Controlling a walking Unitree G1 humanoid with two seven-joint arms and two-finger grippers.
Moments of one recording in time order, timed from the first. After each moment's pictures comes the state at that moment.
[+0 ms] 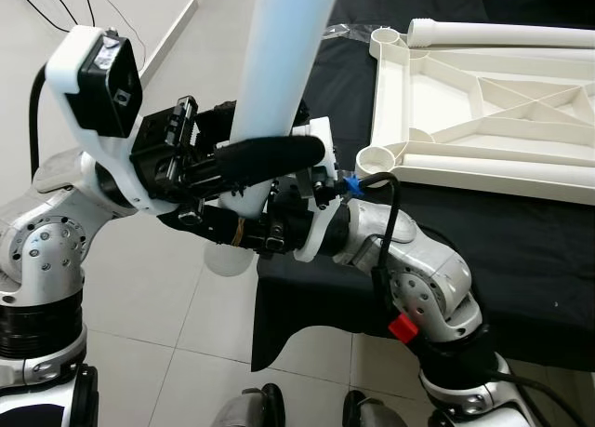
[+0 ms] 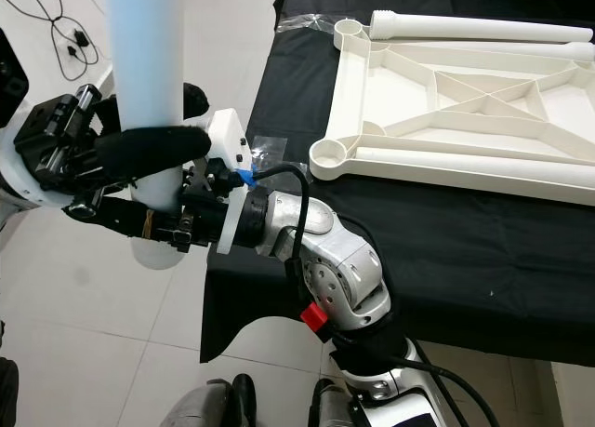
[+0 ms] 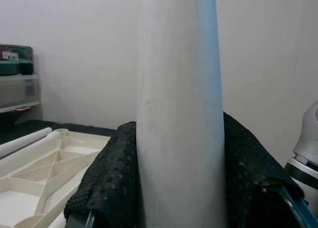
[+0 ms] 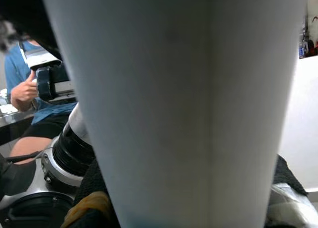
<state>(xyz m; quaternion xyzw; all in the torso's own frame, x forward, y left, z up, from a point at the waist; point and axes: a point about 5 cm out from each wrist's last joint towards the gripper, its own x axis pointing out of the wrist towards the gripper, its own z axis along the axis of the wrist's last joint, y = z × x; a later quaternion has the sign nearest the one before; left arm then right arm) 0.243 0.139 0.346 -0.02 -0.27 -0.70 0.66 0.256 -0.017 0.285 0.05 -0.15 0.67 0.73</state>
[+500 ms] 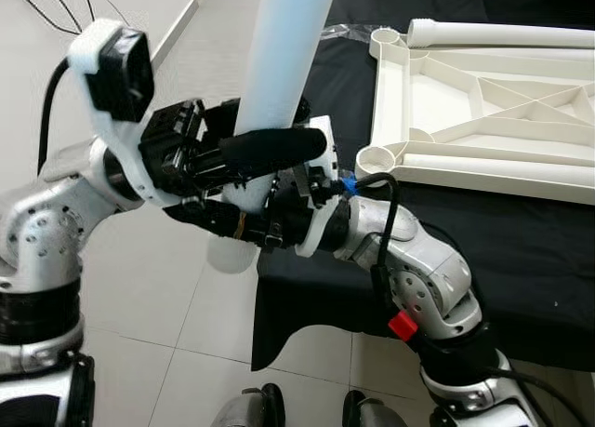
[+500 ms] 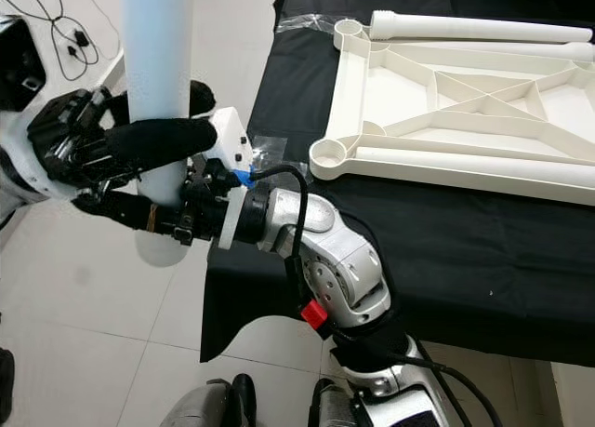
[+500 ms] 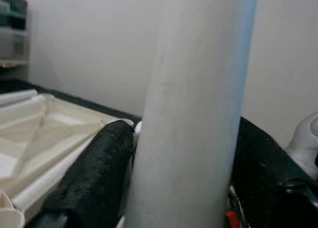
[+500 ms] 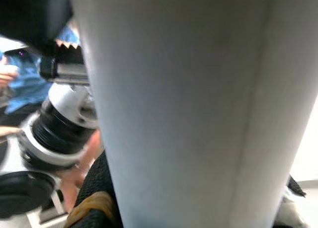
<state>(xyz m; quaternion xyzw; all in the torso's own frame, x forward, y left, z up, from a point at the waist) 0.256 0.139 0.344 -0.08 -0.16 -0.71 0.68 0.266 -0.019 0.284 0.01 -0.15 0.64 0.75</state>
